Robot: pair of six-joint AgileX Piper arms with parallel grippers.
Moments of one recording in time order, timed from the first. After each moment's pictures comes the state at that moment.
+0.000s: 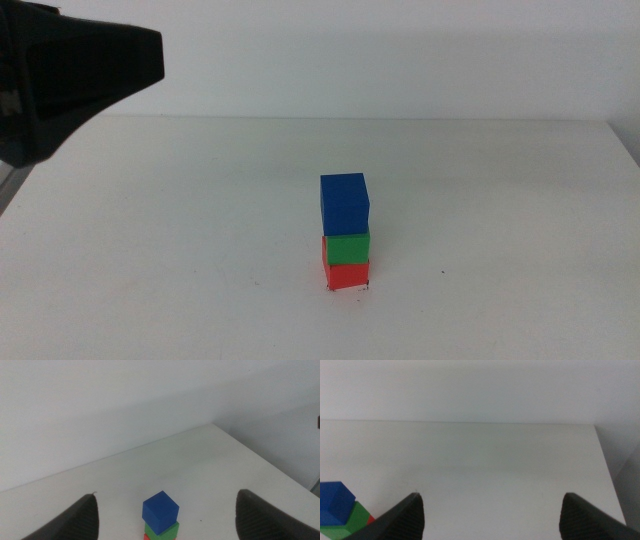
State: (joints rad) left arm -0.79 0.76 -1.14 0.18 0.78 -0.29; right arm 0.15 0.78 -0.95 -0.04 0.73 0.11
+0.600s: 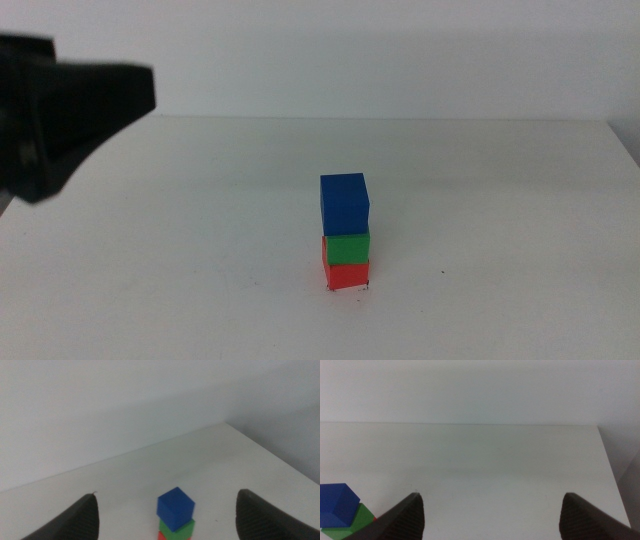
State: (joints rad) left arm -0.73 0.71 -1.02 0.20 0.71 -0.29; right arm 0.14 0.78 -0.94 -0.02 0.72 0.09
